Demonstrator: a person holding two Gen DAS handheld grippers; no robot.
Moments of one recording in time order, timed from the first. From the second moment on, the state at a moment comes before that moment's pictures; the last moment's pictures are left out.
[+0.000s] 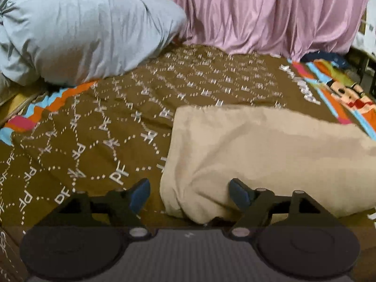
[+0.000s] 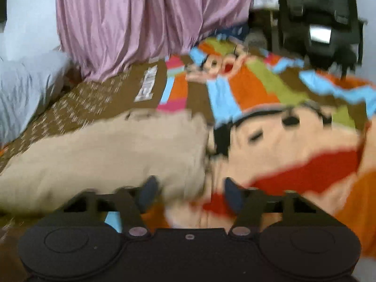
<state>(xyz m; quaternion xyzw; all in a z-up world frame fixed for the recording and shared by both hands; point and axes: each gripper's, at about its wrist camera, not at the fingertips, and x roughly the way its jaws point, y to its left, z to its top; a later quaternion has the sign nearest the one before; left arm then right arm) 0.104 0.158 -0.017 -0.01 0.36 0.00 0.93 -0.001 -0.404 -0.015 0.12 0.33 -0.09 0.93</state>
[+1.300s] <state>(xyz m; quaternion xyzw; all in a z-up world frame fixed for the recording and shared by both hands) 0.118 0.118 -0.019 0.03 0.36 -0.05 0.93 0.034 -0.366 -0.020 -0.16 0.38 -0.13 0.90</state>
